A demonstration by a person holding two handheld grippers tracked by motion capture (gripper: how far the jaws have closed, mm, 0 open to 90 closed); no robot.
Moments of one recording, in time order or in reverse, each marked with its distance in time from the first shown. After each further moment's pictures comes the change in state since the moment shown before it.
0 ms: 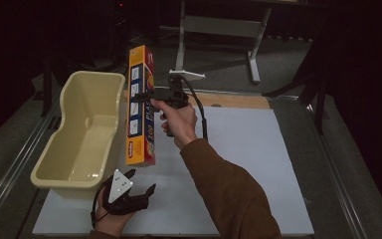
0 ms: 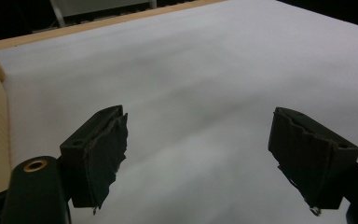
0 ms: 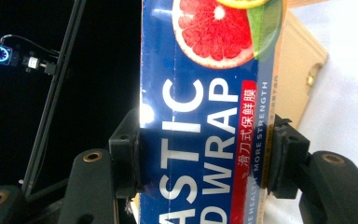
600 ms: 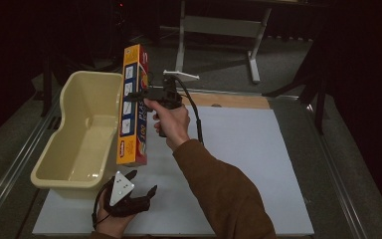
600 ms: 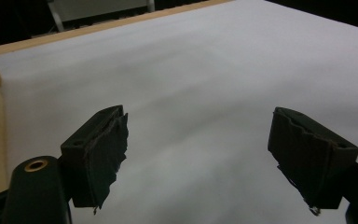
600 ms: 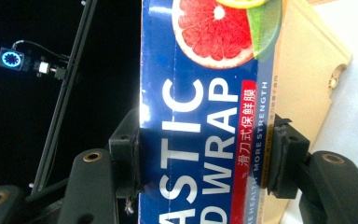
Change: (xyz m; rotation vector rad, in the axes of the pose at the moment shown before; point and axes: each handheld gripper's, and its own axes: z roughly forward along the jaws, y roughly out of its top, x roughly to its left) left arm -0.007 -0.001 -0.001 -0.008 -0.006 0.020; right arm 0.003 -0.003 0.014 -0.016 0.036 0.024
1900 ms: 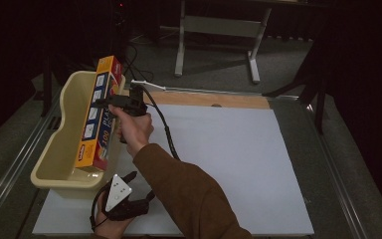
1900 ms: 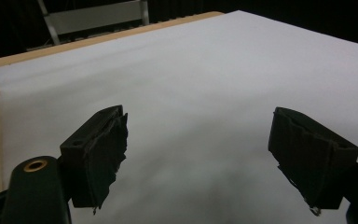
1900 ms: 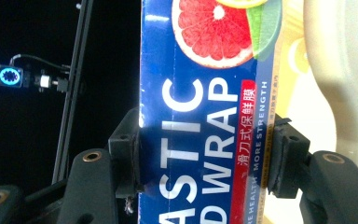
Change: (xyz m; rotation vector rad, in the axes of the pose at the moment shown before) left arm -0.001 -0.001 -0.010 -0.054 -0.019 0.001; right arm 0.010 -0.024 0.092 -0.003 0.033 0.123
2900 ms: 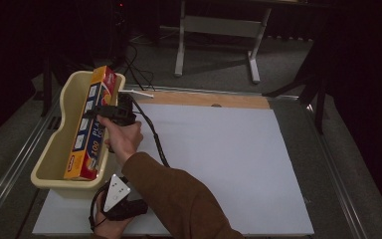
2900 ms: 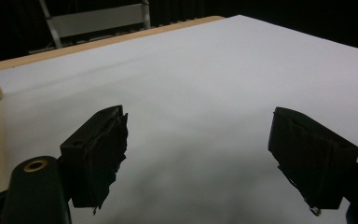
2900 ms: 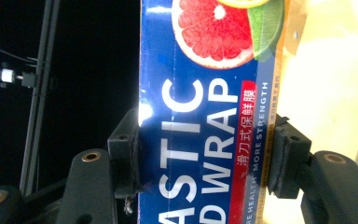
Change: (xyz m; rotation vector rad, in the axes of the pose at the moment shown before) left arm 0.001 0.000 -0.002 -0.015 0.003 -0.007; right arm -0.001 -0.024 0.029 0.011 -0.093 -0.011
